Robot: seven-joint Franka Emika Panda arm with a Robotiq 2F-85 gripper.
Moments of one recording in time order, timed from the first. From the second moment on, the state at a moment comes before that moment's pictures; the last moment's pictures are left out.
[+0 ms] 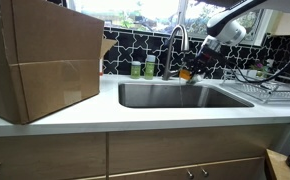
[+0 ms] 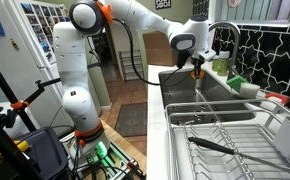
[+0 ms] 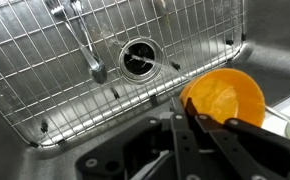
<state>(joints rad) -0.28 0.19 -0.26 -1.92 0.46 2.28 0.32</state>
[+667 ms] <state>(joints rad) -0.29 0.17 -0.28 -1.92 0.37 2.15 0.33</state>
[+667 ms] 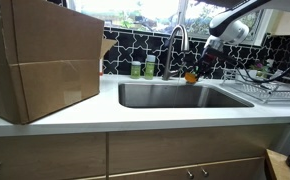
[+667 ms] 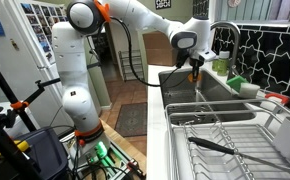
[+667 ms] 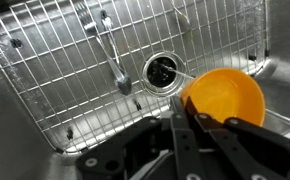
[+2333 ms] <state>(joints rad) -0.26 -0.07 -0.25 -2.23 0.15 1.84 0.04</state>
